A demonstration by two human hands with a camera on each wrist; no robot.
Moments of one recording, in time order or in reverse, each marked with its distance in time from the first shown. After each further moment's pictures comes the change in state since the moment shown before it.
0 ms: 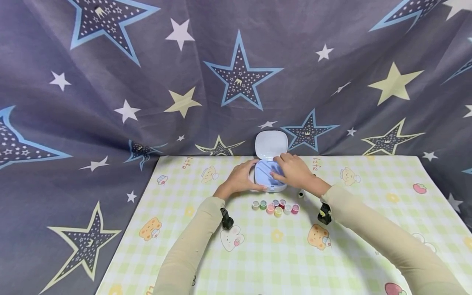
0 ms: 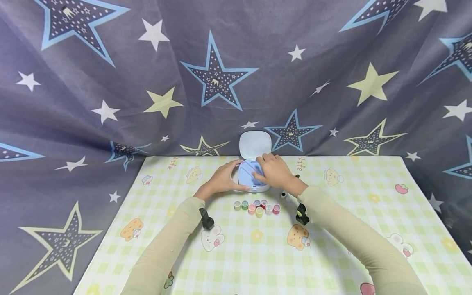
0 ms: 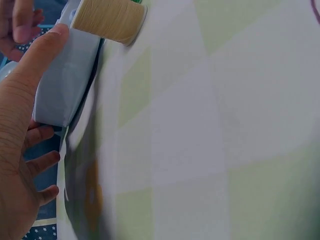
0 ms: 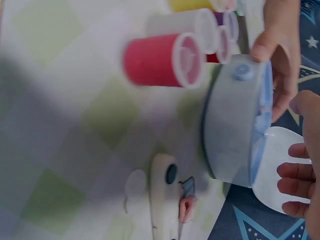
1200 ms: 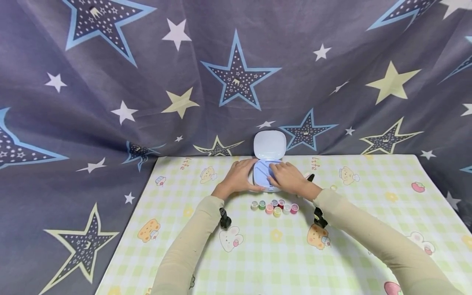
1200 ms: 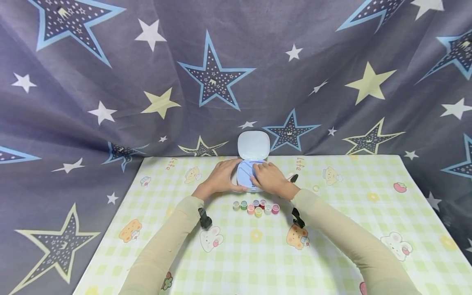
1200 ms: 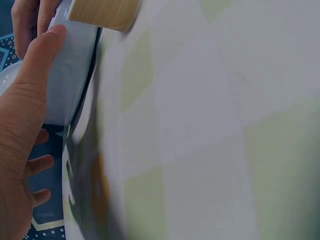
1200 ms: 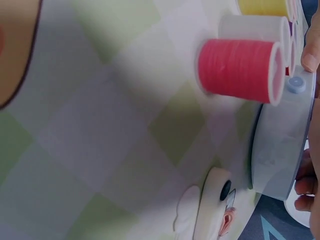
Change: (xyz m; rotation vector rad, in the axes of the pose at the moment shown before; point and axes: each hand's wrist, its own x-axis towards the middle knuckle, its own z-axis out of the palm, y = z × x) left_hand 0.005 -0.003 -0.001 0.257 0.011 0.109; right_hand -0.004 -0.008 0.032 -0.039 -0.069 -0.053
